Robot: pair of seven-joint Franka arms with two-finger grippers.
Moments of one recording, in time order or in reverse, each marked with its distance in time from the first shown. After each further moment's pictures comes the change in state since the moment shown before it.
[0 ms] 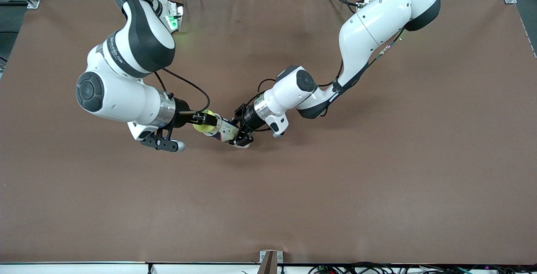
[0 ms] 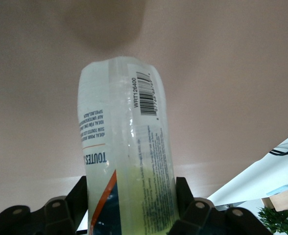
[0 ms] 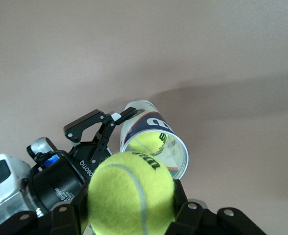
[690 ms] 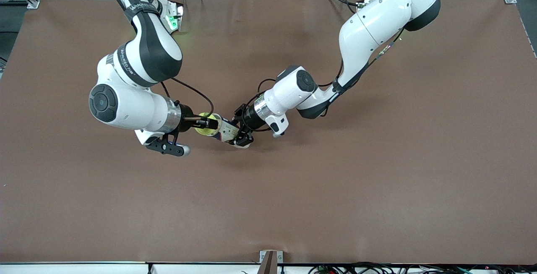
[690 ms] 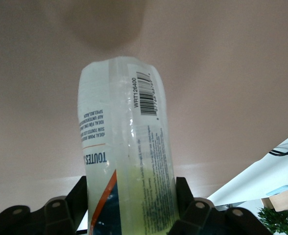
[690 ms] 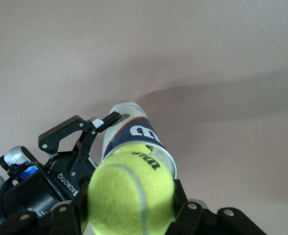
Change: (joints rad) left arm 0.000 0.000 0.000 0.000 0.000 0.000 -0.002; right arm 0.008 0.033 -0.012 0.000 -0.020 -0.003 0.000
